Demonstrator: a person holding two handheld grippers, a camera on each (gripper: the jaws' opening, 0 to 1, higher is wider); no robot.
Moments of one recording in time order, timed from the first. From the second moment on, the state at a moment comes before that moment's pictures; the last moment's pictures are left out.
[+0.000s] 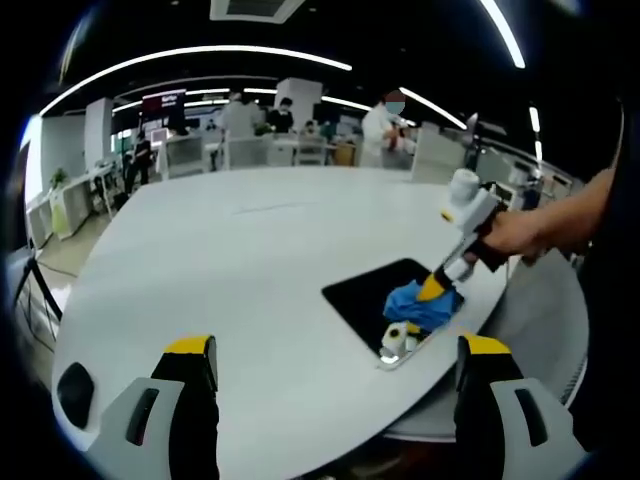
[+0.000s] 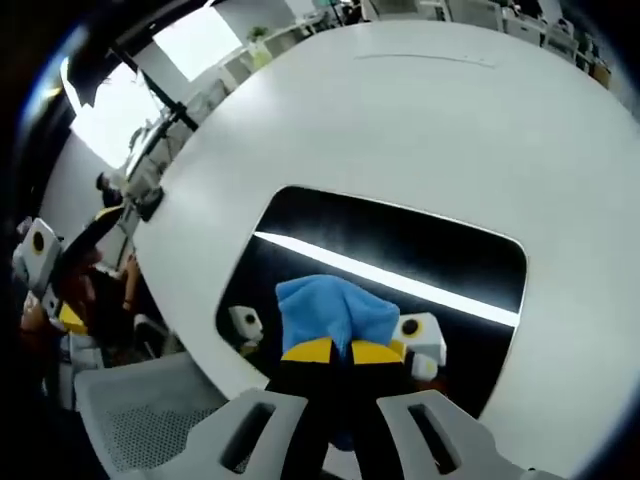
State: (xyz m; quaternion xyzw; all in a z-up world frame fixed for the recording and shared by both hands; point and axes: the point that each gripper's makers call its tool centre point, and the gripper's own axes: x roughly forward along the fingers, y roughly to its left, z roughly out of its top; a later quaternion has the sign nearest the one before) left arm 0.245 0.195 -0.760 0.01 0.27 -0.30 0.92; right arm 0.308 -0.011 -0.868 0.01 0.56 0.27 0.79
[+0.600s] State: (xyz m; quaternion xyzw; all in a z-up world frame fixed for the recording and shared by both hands) left arm 0.252 0.195 -0.769 0.00 0.28 -0.30 0.91; right arm 0.375 -0.012 -0.868 -0.05 0.55 0.25 0.79
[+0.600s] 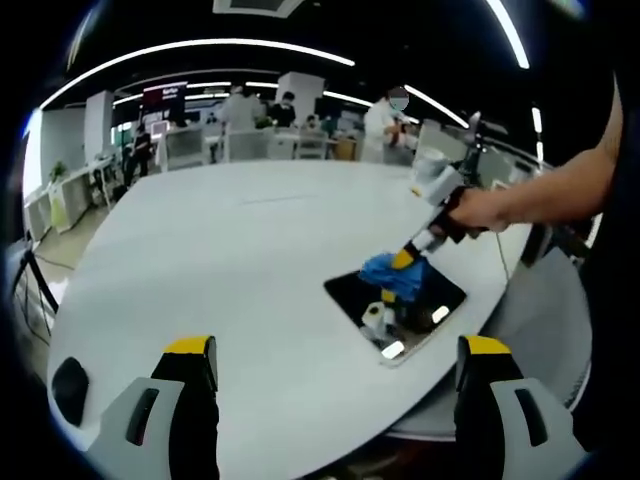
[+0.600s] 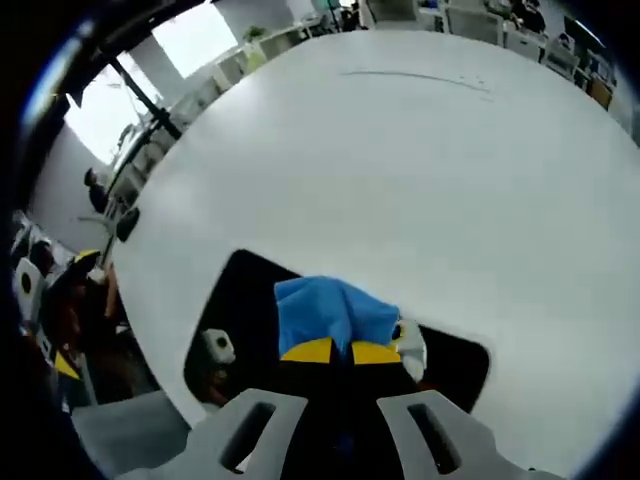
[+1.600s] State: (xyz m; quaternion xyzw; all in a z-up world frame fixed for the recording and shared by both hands) left arm 0.258 0.186 -0.767 0.00 0.27 -0.31 0.91; right arm 0.375 -0.056 -0.869 -0.04 0.55 0.23 0.80
